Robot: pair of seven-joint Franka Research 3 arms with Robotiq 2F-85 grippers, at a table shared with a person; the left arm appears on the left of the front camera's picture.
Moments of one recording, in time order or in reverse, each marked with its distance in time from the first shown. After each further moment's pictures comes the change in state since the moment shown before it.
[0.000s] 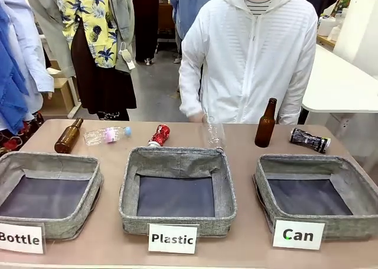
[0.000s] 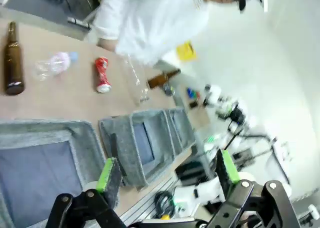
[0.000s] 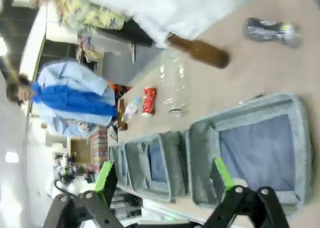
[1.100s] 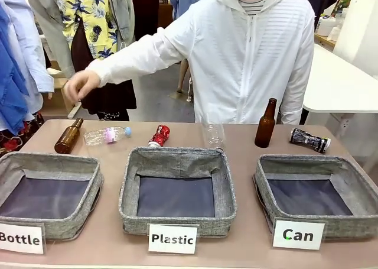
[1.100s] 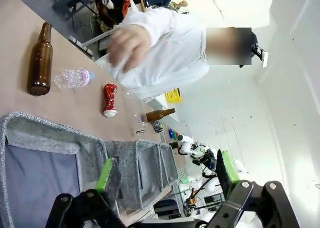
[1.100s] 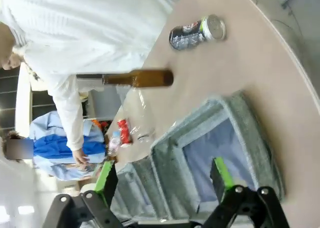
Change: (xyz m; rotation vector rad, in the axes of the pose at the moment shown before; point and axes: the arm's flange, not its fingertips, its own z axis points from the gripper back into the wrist) left arm -0.010 0.063 0.026 -0.059 -0.197 0.176; right arm 0.016 -0.070 0.001 -0.115 -0.102 -0.192
